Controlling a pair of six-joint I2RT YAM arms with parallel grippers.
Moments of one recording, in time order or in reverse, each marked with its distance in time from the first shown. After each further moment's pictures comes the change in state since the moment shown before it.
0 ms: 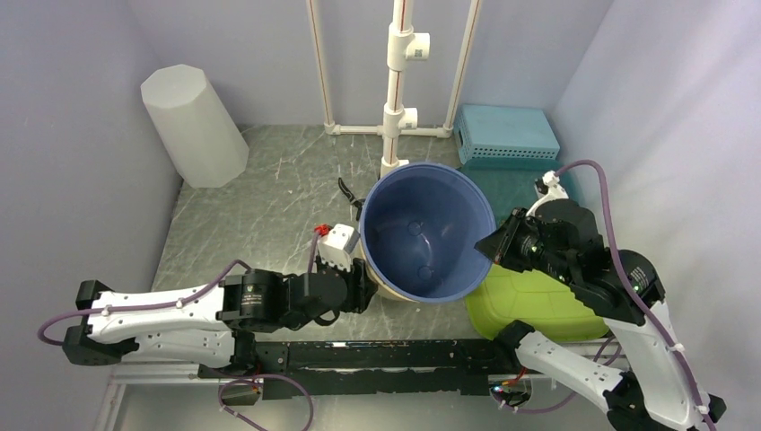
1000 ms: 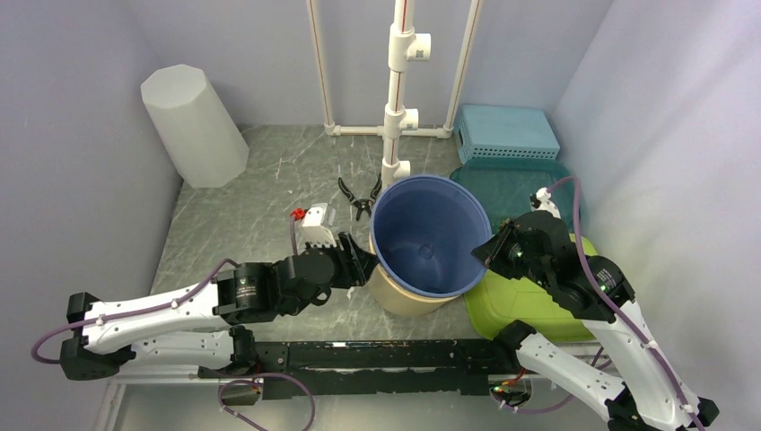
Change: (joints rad) left arm 0.130 -0.043 -0.053 0.179 0.007 -0.123; right arm -0.021 -0.080 -0.245 0.097 0.063 0.115
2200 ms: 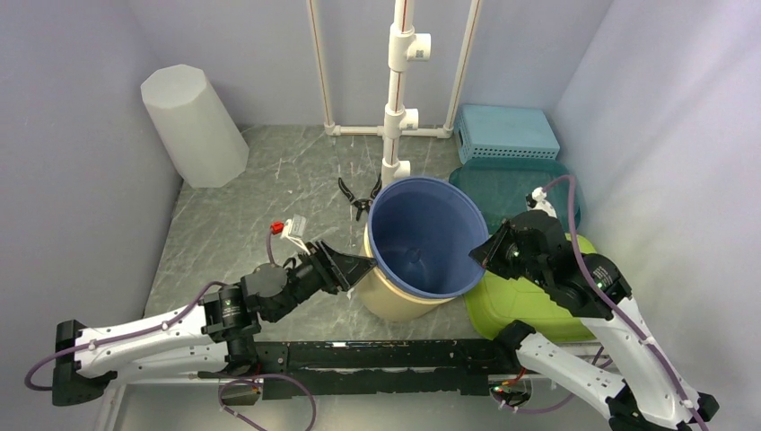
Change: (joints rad) left arm 0.090 -0.275 -0.386 0.526 0.224 -0.045; right arm 0.021 0.012 -0.002 -0.006 0.008 0.000
